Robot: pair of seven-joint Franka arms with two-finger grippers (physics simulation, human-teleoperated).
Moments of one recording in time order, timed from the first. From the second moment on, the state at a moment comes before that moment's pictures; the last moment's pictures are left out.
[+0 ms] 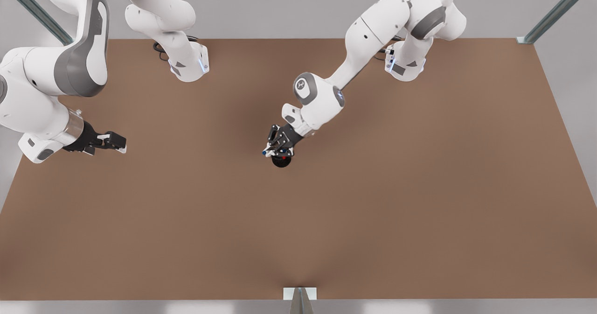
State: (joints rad) left arm -0.70 0.63 -0.32 -1.65 -1.31 3.11 1.46; right arm 0.08 0.18 -0.10 -1.44 0.05 1.56 -0.07
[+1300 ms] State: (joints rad) left arm -0.05 0.27 0.00 -1.33 -0.09 1.84 0.83; right arm 0.00 0.24 0.00 -1.18 -0.06 1.38 0.02
